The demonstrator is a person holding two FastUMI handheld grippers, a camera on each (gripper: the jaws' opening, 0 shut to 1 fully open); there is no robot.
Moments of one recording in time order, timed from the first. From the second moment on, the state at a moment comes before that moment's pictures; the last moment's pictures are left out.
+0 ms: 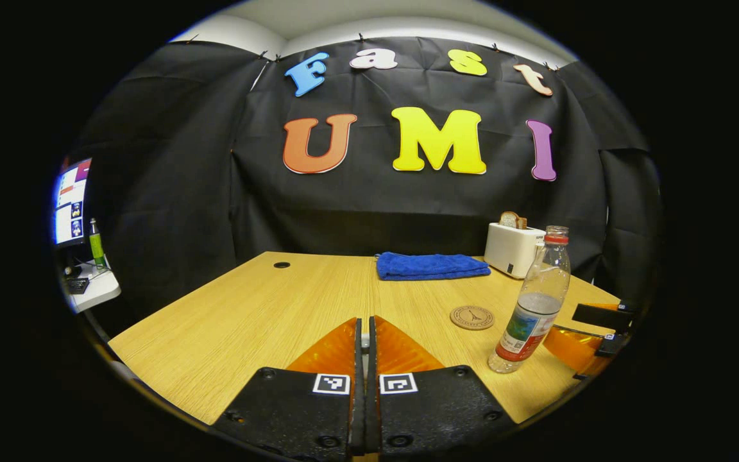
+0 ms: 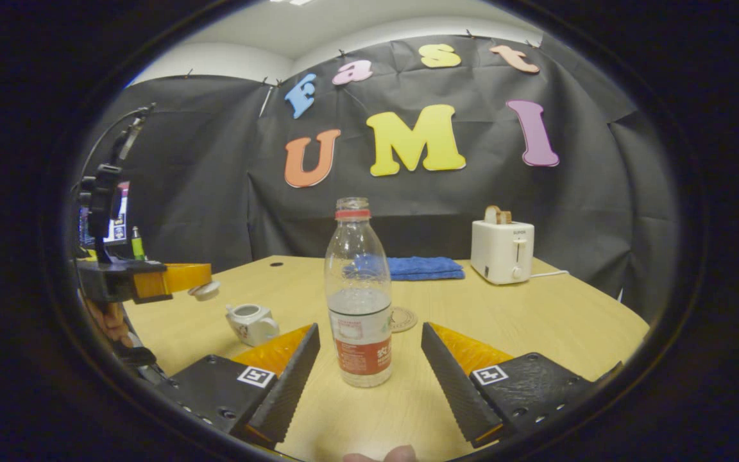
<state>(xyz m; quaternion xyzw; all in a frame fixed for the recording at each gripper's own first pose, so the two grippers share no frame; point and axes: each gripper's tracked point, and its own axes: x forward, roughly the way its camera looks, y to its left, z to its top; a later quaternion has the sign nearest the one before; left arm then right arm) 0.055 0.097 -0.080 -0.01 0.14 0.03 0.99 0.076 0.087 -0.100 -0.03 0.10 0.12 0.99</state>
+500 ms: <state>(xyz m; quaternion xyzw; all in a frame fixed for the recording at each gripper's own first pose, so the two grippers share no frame) 0.044 0.127 -0.078 -0.03 0.13 0.05 0.99 0.117 0.103 -0.112 -0.04 0.13 0.09 0.99</state>
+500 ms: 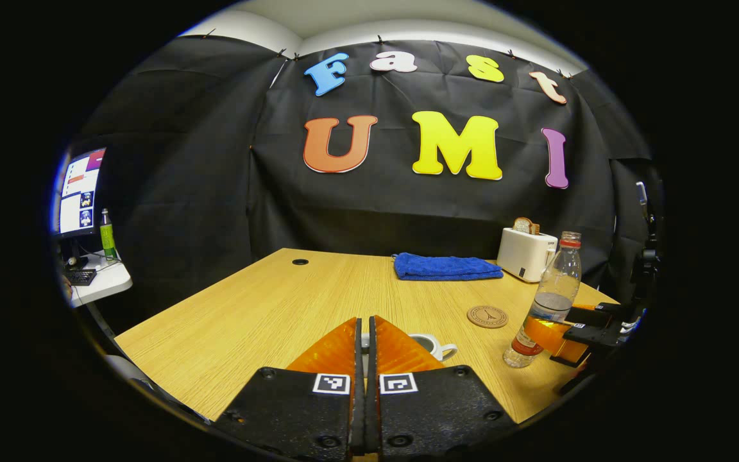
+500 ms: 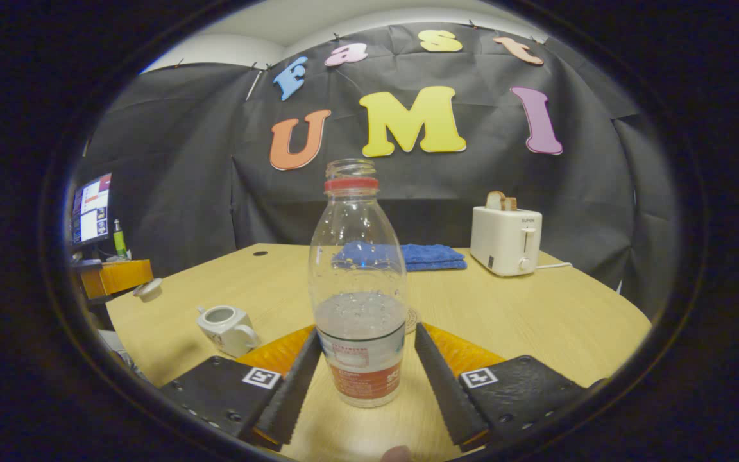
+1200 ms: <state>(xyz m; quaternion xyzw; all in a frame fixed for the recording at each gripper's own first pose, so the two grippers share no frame) 0.039 0.148 -0.068 -0.04 0.12 0.06 0.99 0.156 0.116 -0.112 -0.44 0.13 0.12 0.88</state>
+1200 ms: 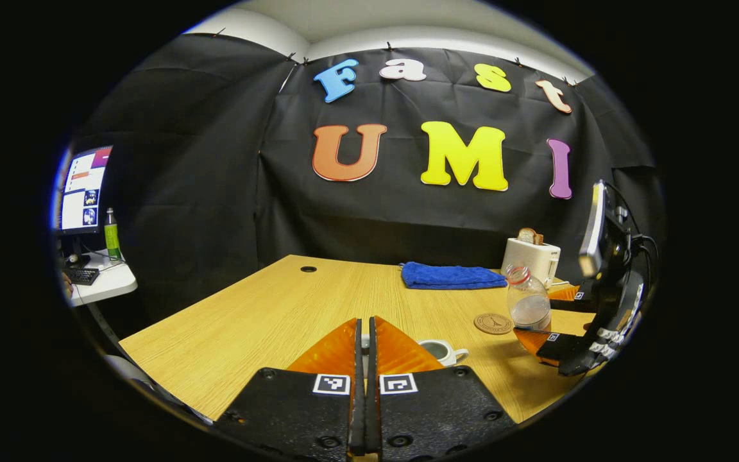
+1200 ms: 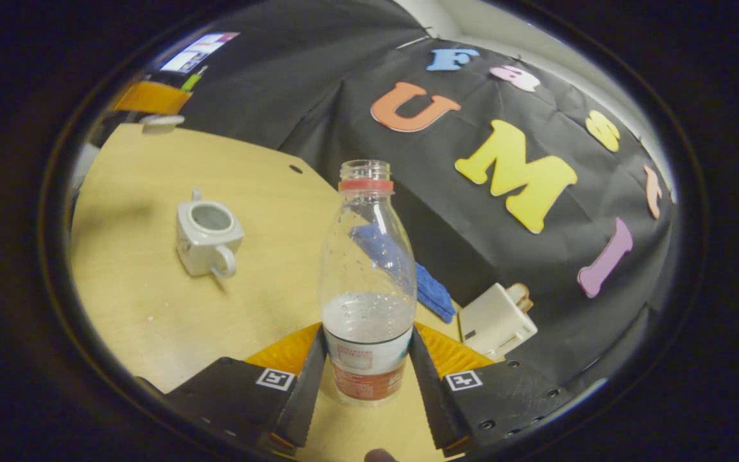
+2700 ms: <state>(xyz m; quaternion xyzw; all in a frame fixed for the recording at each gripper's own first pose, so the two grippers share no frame) 0.035 0.170 -0.066 -0.04 0.12 0.06 0.99 0.175 0.159 -0.098 -0.79 -0.03 0.10 0.61</state>
